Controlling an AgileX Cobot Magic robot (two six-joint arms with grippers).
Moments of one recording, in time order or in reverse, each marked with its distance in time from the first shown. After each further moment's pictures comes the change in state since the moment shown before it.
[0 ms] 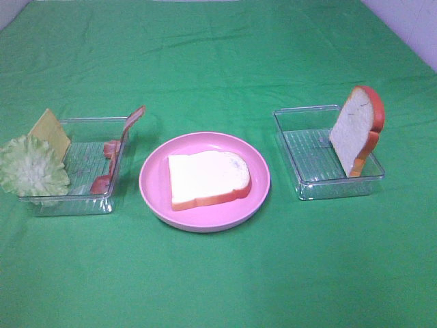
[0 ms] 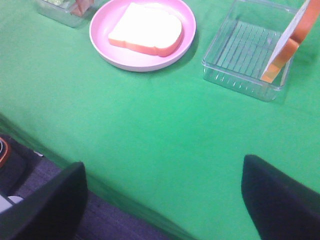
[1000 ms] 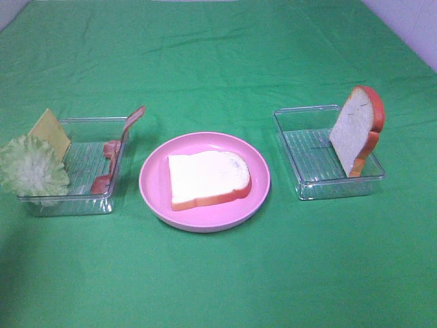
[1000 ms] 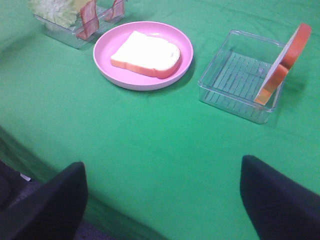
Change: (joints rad) left arm 0.000 0.895 -0.249 -0.095 -0.176 -0.004; right arm 0.000 -0.203 0.059 0.001 0.003 -0.037
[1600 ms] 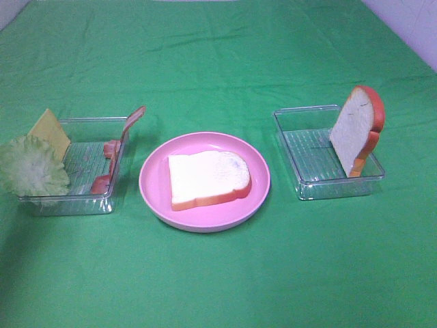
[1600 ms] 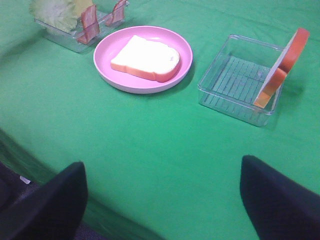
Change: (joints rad) left arm 0.000 0.597 -0.364 0.096 0.172 -0.001; right arm 0.000 -0.012 0.000 0.000 0.000 0.000
